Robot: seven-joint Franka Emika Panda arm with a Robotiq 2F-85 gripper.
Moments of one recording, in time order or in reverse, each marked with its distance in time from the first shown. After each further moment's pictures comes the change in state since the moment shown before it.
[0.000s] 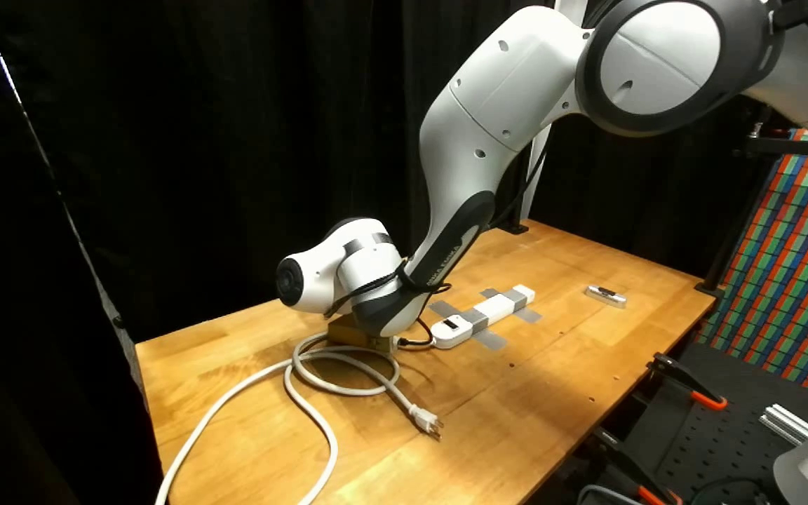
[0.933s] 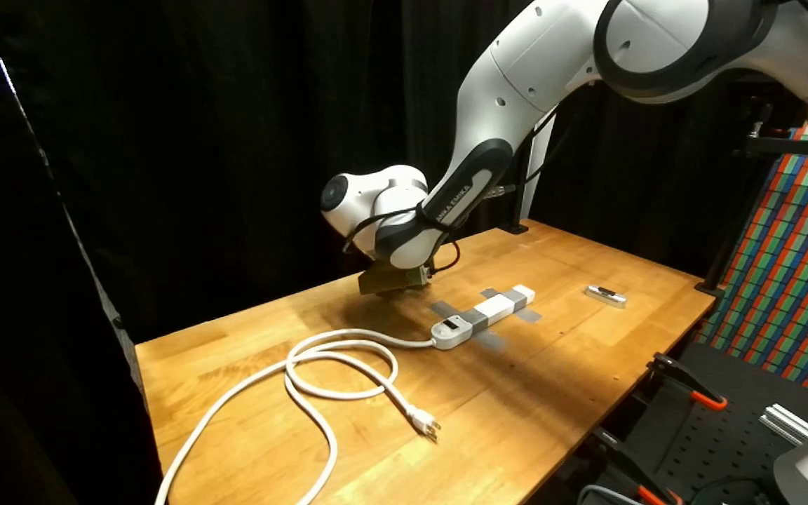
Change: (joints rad) arm -0.213 -0.089 0.016 -0.002 0.193 0.202 -0.575
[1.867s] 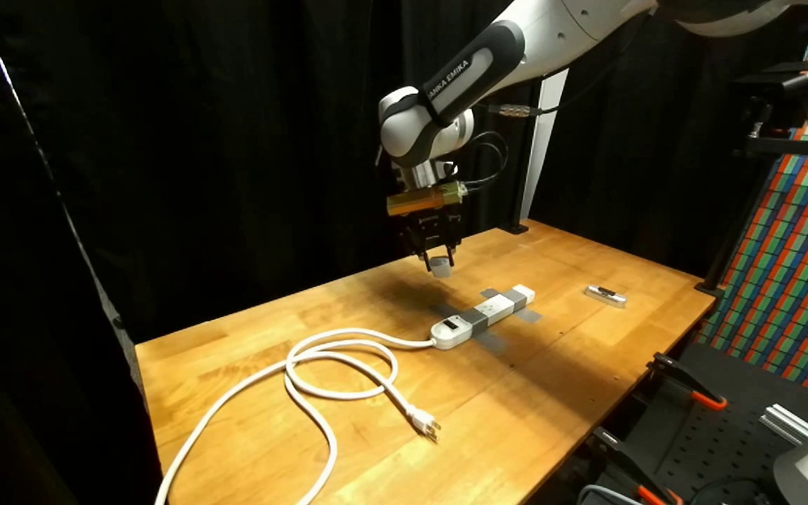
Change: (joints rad) arm -0.123 -0.224 -0.052 -0.083 0.840 -0.121 -0.752
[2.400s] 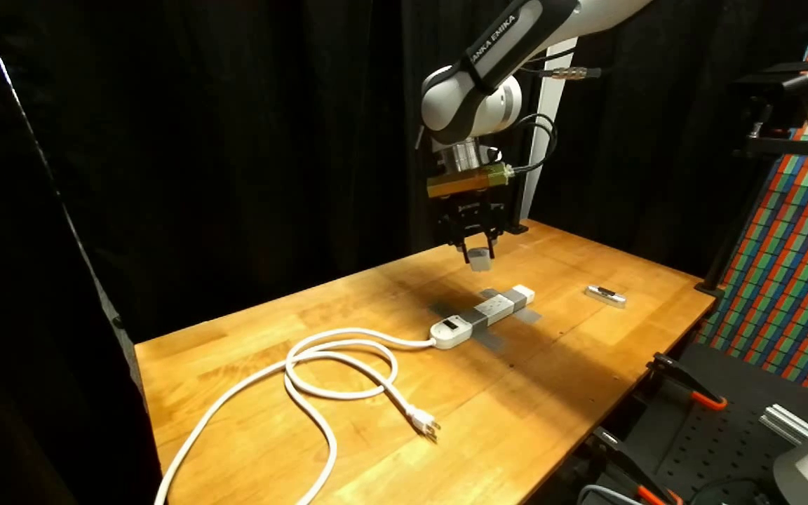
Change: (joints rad) arm -0.002 -0.244 -0.082 -0.312 0.089 0.032 -0.044
